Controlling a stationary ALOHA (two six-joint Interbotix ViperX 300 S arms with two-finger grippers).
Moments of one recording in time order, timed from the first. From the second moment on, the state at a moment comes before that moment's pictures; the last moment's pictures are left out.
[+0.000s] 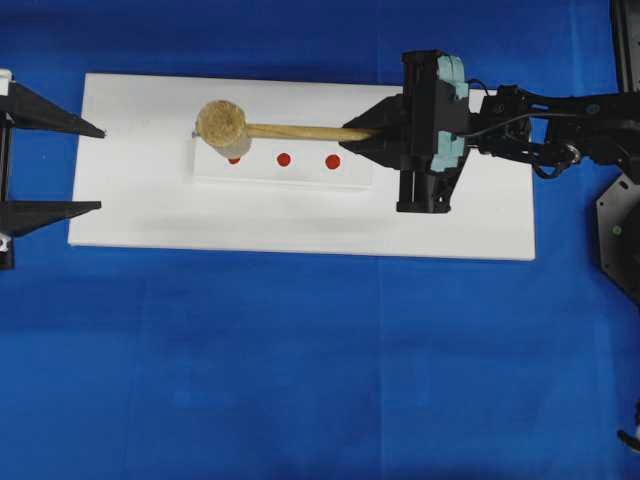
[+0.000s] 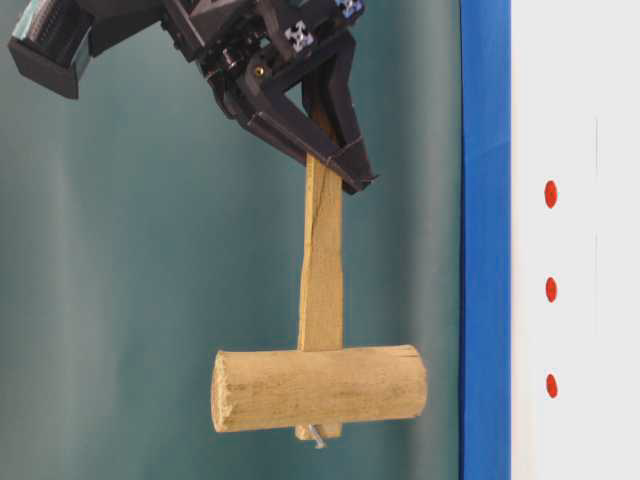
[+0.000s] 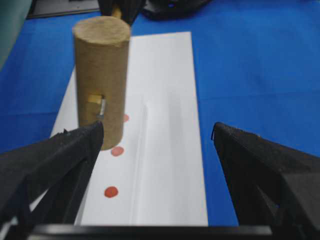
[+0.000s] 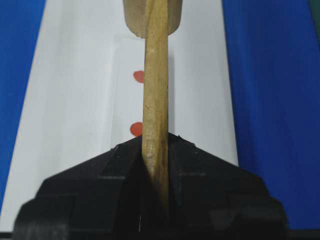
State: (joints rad) left arm 0.04 -1.00 1.21 -0.02 -0.04 0.14; right arm -0.15 -0.21 0.77 0.32 -0.10 -0.41
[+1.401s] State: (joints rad) left arm 0.04 -0.99 1.21 -0.02 -0.04 0.14; right arm -0.18 -0.34 0.91 0.29 -0.17 -0.32
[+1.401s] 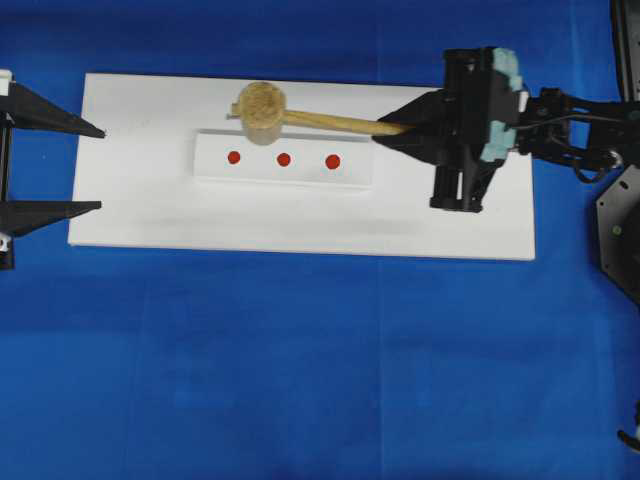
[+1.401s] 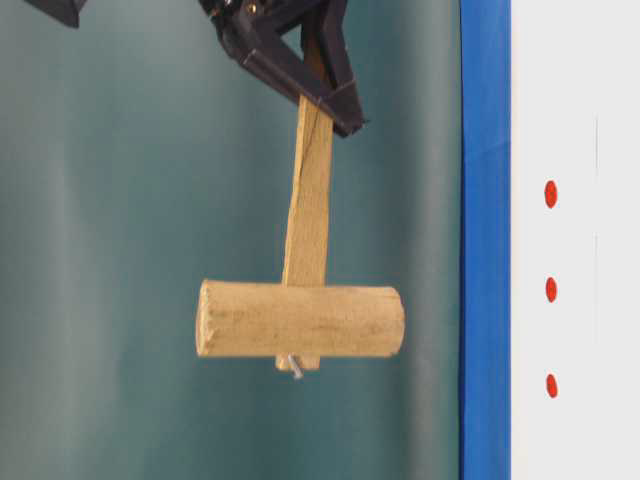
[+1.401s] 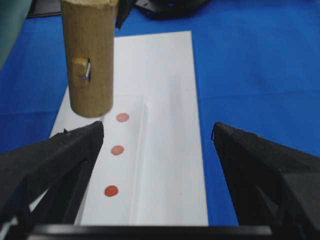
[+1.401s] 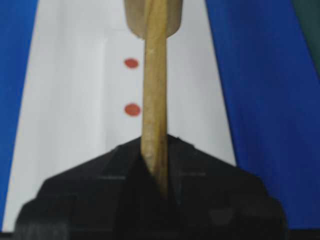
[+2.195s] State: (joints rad) left arm 0.04 -0.99 1.21 -0.02 -0.04 0.14; right arm -0.17 -0.15 0.93 0.41 -0.18 -0.32
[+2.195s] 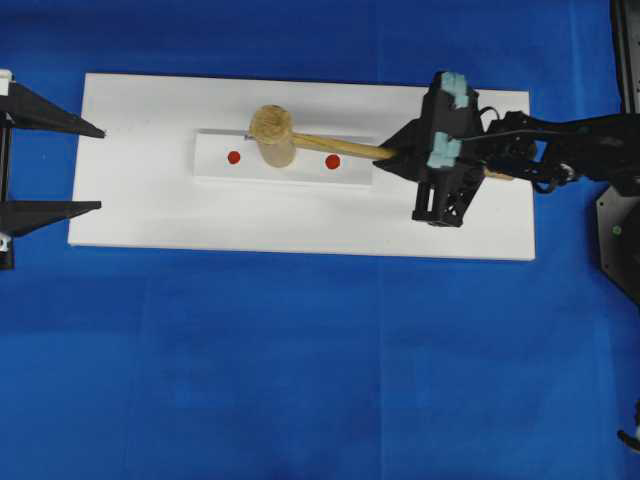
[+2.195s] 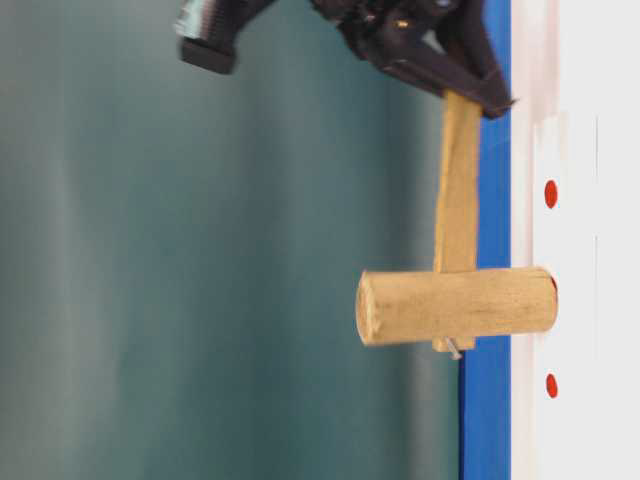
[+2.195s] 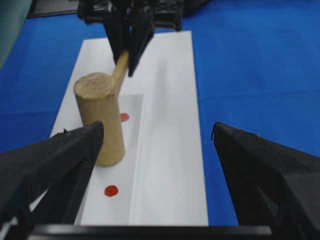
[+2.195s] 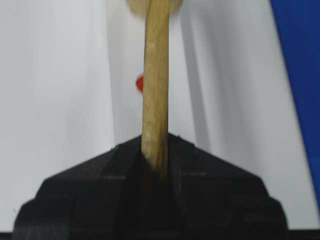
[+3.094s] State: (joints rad) left arm 0.04 -1.00 1.21 -0.02 -0.04 0.14; right arm -0.17 -0.32 1.12 0.41 -0.12 -0.31
